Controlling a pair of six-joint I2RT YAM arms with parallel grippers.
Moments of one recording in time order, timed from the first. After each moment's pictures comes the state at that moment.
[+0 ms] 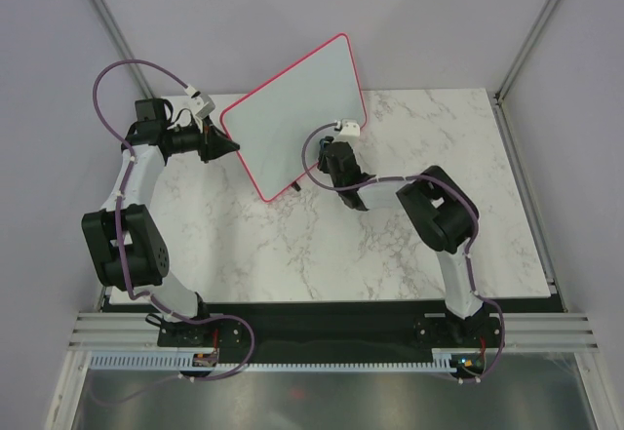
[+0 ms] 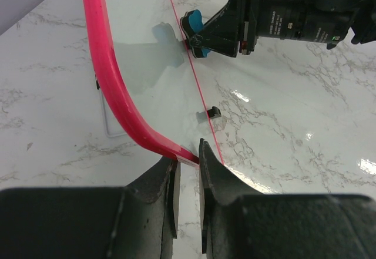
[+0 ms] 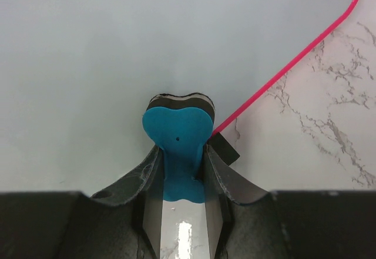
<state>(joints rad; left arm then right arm) 0.17 1.63 1.33 -0.50 1.15 0.66 0.66 2.13 1.23 0.58 0.48 0.45</state>
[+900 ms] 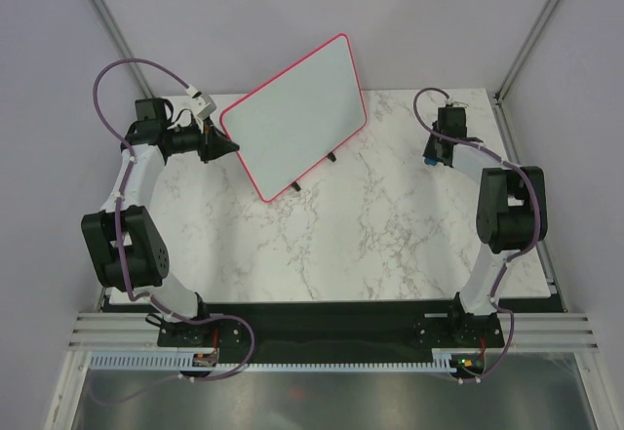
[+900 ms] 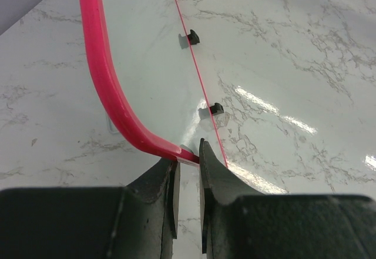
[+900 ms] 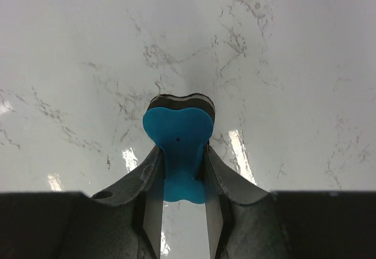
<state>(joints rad) 0.17 1.63 1.34 -0.53 1.13 0.68 0.02 1.89 1.26 -0.12 0.20 0.32</state>
